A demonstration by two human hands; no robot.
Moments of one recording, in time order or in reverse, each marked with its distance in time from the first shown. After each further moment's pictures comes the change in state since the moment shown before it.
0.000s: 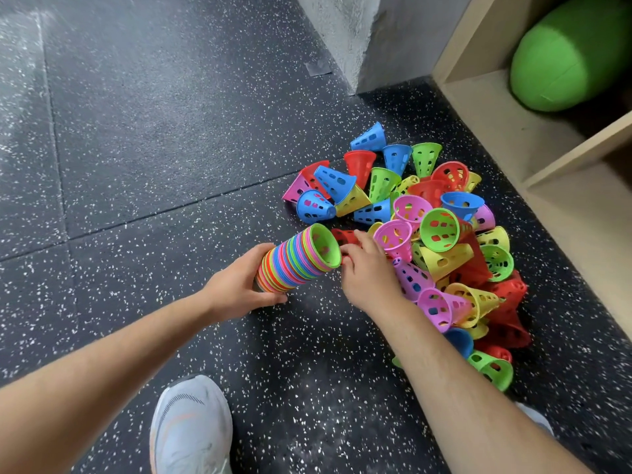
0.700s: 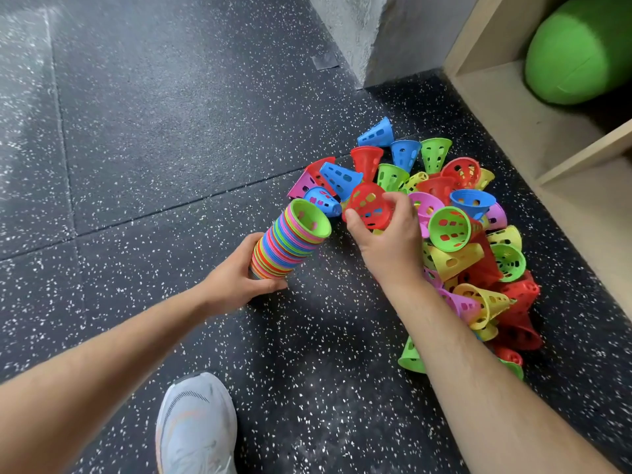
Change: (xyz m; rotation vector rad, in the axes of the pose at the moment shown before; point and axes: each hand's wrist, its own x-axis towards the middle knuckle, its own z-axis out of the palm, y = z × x) left_hand 0.001 -0.005 -0.007 -0.299 0.054 -0.060; right_hand 0.016 -0.020 -0.039 0.379 0.522 0.024
